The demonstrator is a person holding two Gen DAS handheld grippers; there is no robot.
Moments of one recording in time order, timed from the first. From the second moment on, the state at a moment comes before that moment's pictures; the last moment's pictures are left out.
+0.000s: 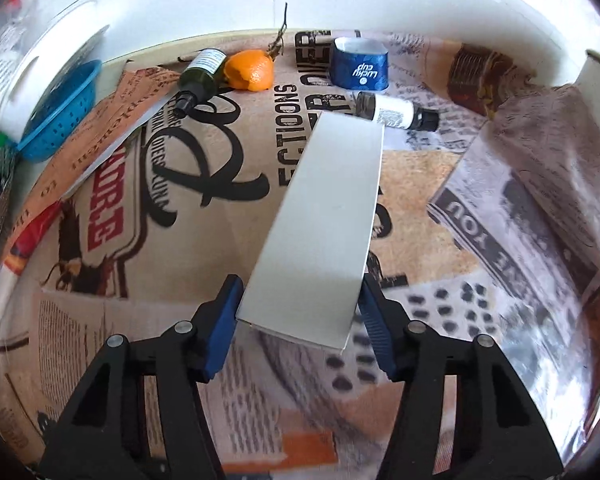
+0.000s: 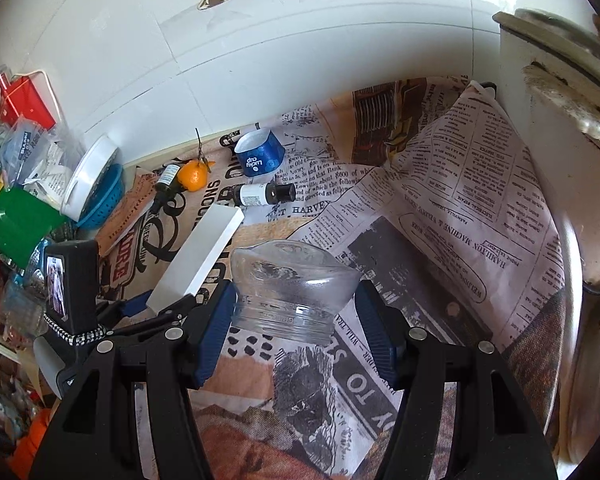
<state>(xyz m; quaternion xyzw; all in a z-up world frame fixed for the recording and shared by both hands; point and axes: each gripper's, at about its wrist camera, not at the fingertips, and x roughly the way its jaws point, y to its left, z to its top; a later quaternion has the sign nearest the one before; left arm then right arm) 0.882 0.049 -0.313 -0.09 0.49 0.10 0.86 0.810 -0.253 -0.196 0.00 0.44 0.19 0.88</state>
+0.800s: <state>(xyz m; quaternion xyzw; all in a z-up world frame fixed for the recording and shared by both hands) 0.610 0.097 -0.148 -0.06 0.36 0.04 0.93 0.569 -0.179 -0.116 0.02 0.34 0.16 0.93</state>
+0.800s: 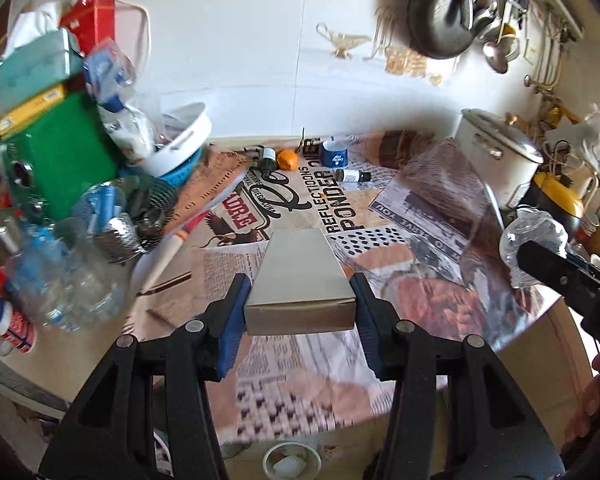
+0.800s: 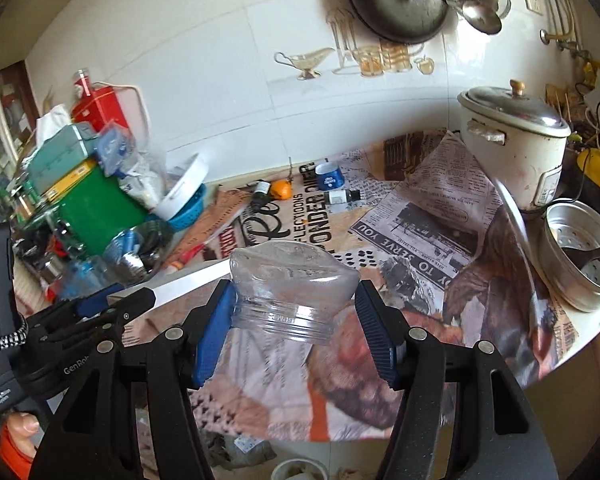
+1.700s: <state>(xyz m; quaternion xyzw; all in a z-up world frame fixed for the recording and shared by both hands) 0.453 0.019 -0.282 -0.15 0.45 0.13 0.87 0.463 -0.219 -0.220 -0.03 0.44 0.25 0.86</state>
